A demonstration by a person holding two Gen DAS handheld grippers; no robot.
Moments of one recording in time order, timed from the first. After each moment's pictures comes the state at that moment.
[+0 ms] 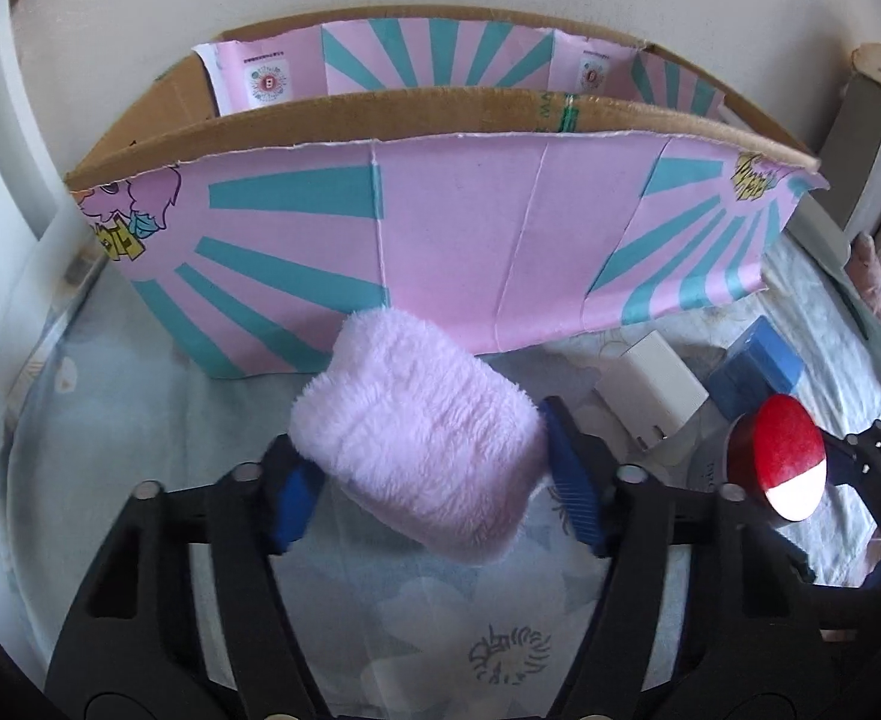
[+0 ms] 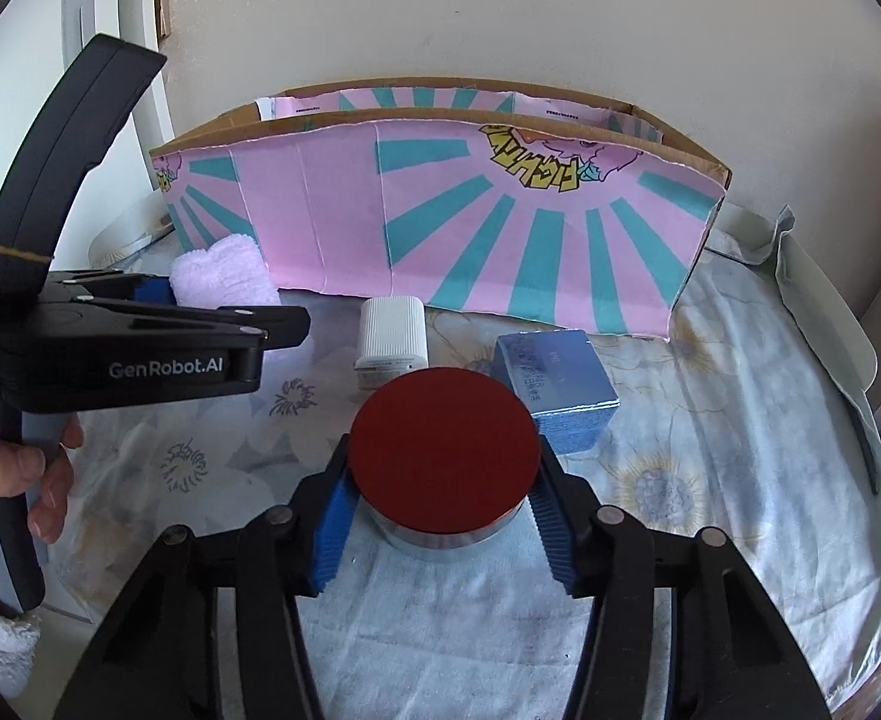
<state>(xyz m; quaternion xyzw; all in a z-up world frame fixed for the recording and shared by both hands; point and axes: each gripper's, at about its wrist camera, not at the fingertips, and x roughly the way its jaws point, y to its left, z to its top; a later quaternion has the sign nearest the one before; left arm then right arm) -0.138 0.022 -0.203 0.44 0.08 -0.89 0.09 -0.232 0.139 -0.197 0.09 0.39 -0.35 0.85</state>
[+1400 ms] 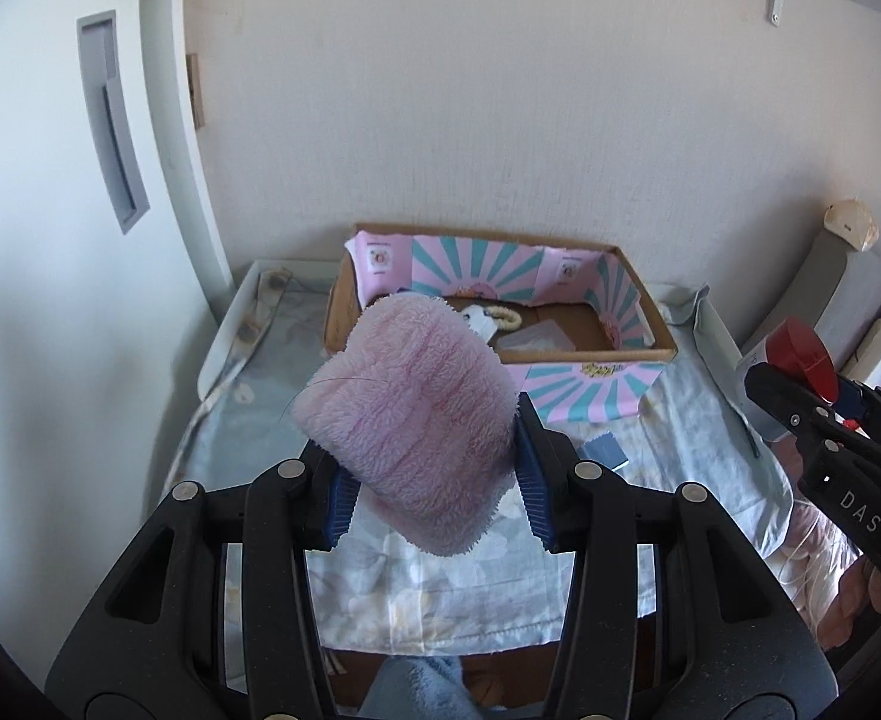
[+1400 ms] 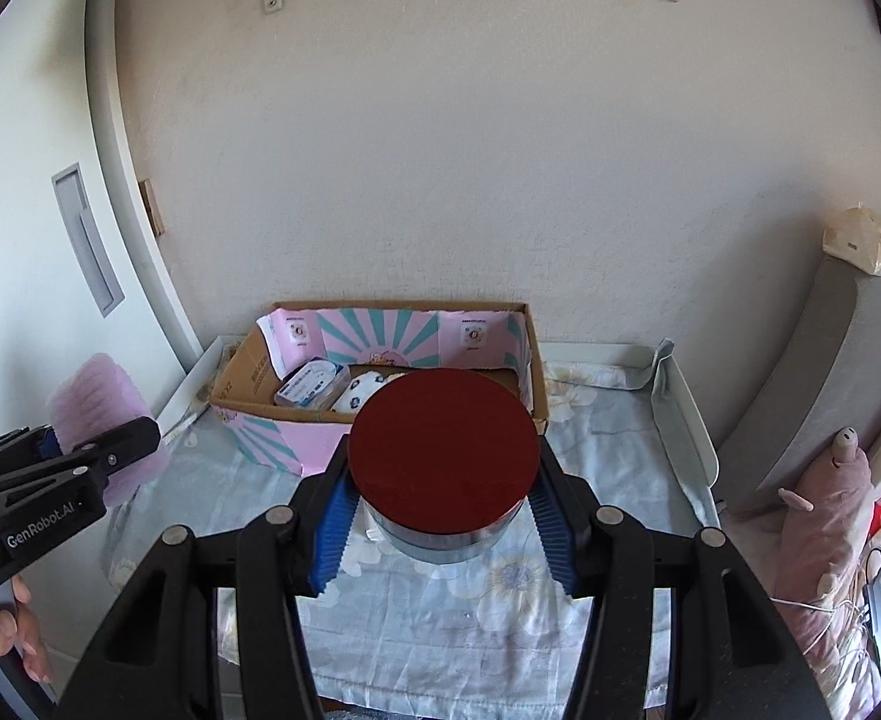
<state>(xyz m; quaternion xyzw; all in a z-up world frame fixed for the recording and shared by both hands) -0.035 0.044 0.000 0.36 0.13 -0.90 0.19 -0.269 0.153 0.005 0.11 0.31 -0.39 0.86</state>
